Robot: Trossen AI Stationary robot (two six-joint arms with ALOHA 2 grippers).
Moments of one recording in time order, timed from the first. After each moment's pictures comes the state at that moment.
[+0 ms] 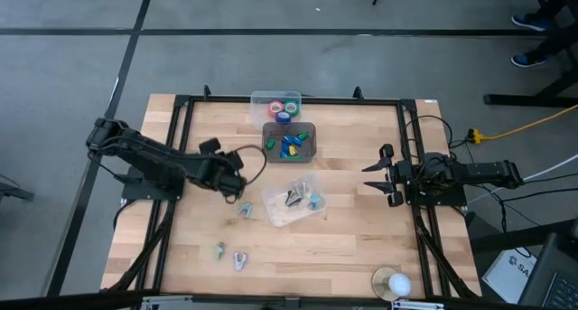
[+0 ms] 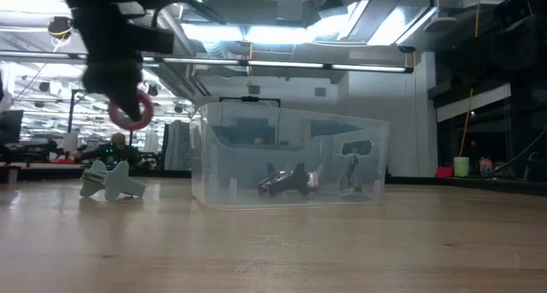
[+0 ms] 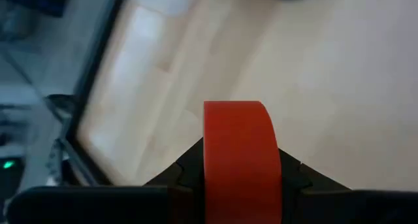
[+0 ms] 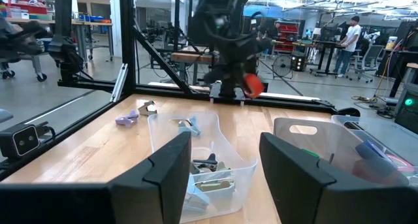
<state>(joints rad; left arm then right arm) -0.22 1.38 0.90 -1.07 -0.66 -0.67 0.09 0.01 0.01 0.02 -0.02 -0.06</state>
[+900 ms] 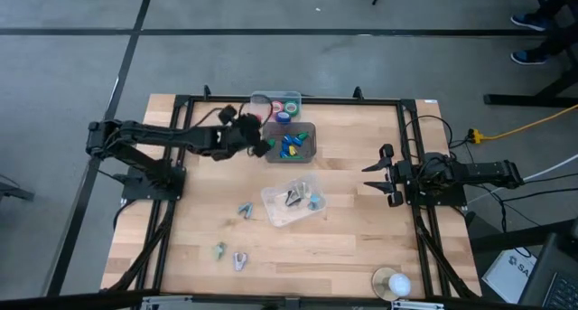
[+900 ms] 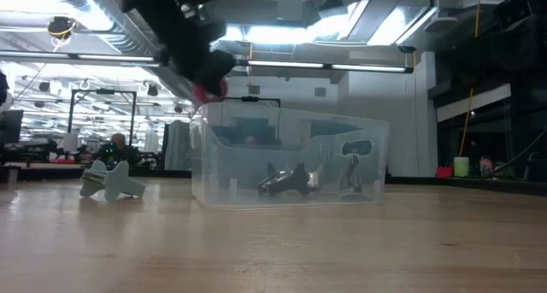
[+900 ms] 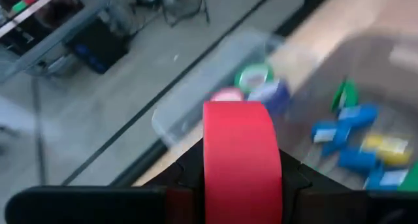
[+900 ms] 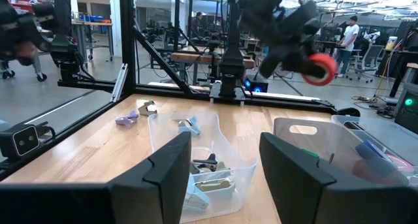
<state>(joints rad) 0.15 1.36 0.90 -0.32 -0.82 -0.22 0.09 0.01 0.01 0.02 -0.02 -0.06</state>
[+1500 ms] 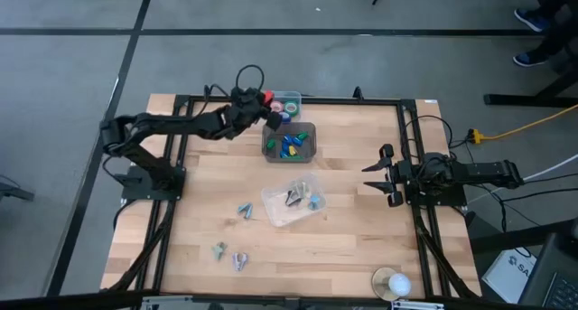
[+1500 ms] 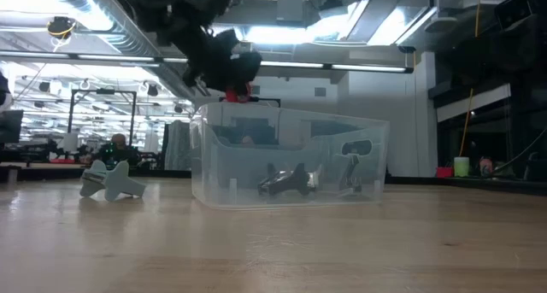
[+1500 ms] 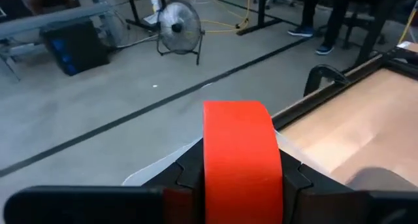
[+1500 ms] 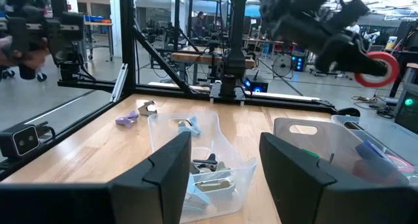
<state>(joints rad) 0.40 1.48 0.90 0.18 -0.60 -0.20 0.09 0.01 0.01 0.02 -0.02 -0.06</state>
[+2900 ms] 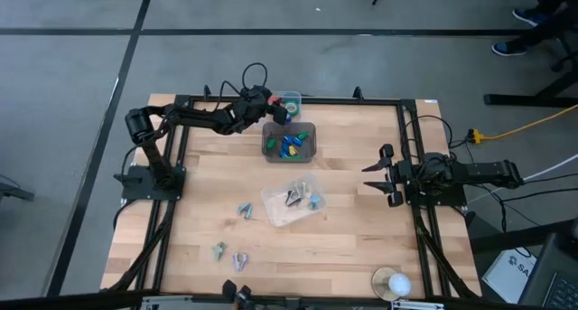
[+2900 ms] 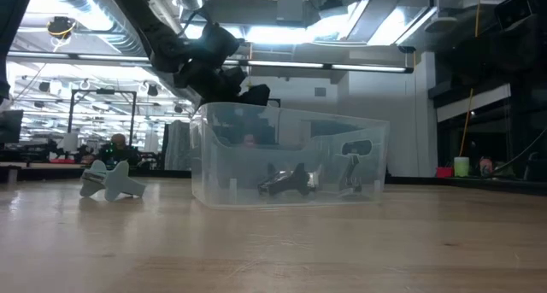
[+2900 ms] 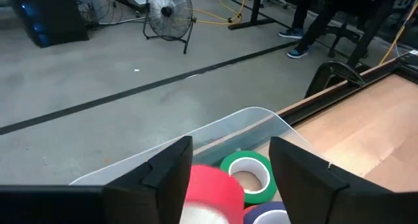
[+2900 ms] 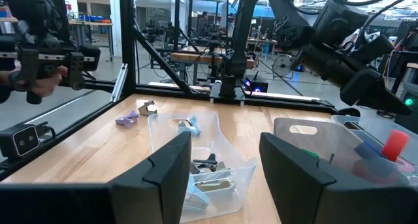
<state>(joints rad) 0.53 1.73 0.90 0.45 -0.43 -0.28 0.09 0.01 0.01 0.02 -0.02 -0.06</state>
